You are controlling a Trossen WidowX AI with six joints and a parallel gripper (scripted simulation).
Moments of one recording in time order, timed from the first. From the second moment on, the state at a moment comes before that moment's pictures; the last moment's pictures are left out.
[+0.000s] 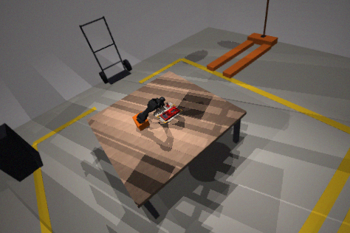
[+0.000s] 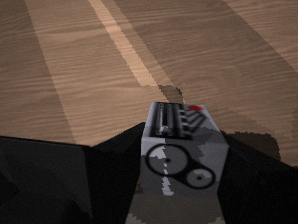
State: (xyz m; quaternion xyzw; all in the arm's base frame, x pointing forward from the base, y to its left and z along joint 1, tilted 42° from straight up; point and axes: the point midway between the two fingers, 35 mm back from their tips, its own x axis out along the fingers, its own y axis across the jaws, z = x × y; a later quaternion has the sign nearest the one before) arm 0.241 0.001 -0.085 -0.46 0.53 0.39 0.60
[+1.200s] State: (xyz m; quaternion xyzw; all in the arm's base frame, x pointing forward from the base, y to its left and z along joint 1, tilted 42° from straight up) arm 0.239 -0.009 -0.100 -0.46 0.52 0.40 0.60
